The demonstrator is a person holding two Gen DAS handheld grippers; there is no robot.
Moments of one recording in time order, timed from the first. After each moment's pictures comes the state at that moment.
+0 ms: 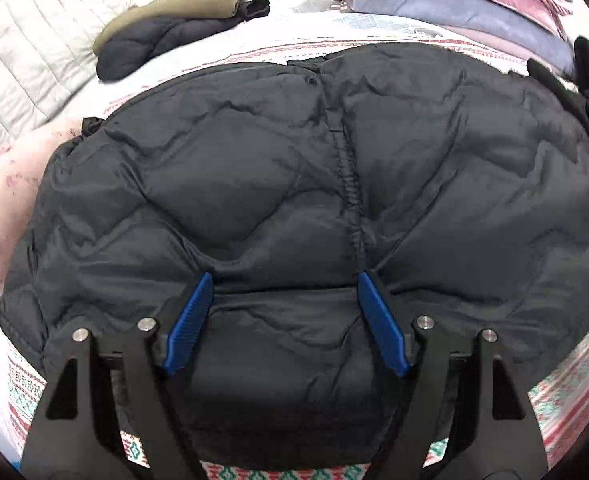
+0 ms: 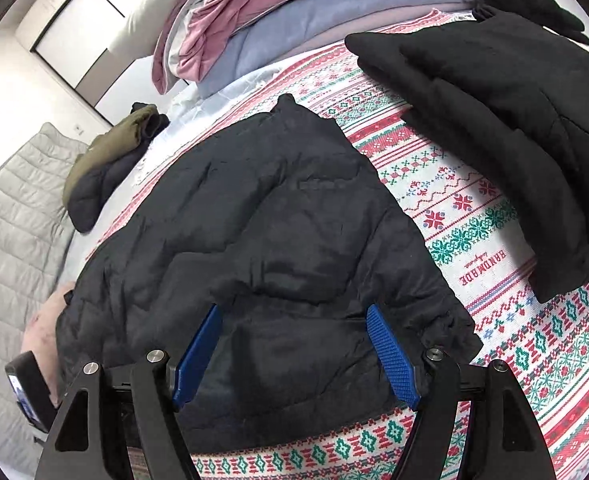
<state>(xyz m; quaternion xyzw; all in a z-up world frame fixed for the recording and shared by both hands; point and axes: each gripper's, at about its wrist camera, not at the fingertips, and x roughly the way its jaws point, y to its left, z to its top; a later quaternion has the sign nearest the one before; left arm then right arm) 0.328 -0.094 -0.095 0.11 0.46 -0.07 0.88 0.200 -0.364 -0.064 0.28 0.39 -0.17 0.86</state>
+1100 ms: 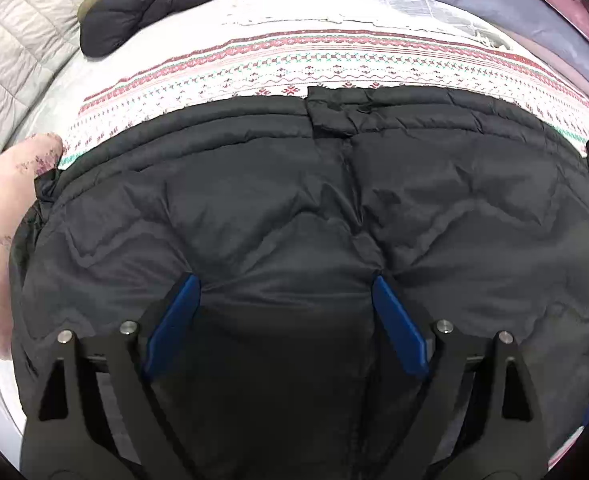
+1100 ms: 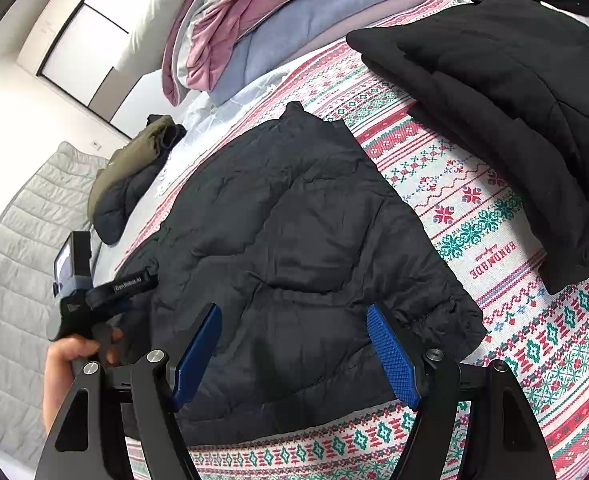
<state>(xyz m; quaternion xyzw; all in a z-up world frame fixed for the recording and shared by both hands) 0.478 -0.128 -0.090 0.09 0.56 -0.02 0.82 0.193 -0.374 -0.058 0.33 0.38 -0.13 0.86</state>
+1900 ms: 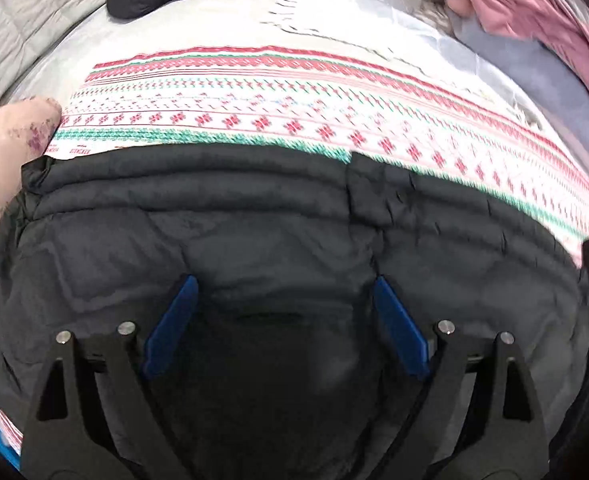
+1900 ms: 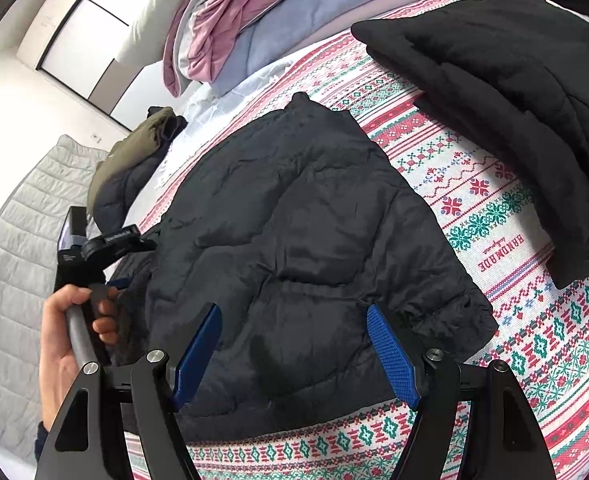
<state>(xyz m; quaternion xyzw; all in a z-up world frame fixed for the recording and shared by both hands) 0.533 -0.104 -0.087 -0.02 0.56 0.02 0.83 0.196 -0.370 -0.061 0.33 0.39 -0.12 0.85</state>
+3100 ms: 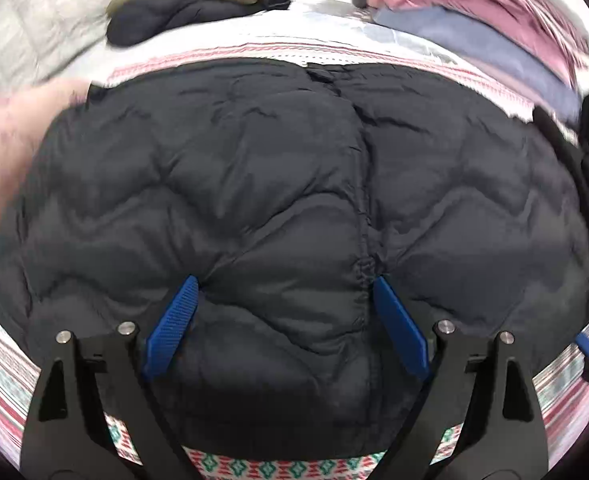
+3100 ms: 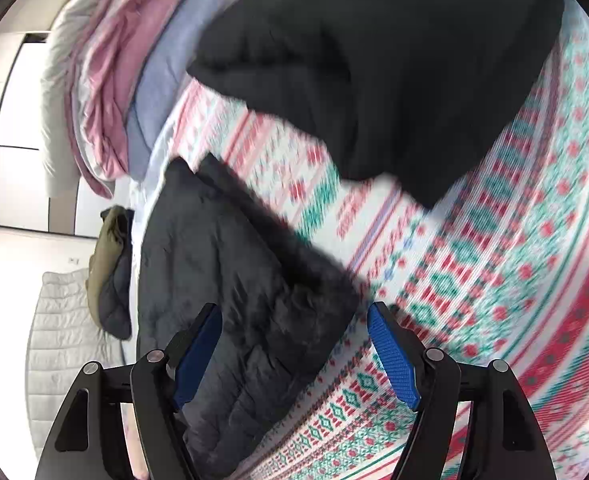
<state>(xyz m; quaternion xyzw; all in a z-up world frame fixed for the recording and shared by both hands) 0.334 -0.092 -0.093 0.04 0.48 -0.06 0.88 0.136 -0.431 -0.103 0.55 0.33 -0.21 0.74</state>
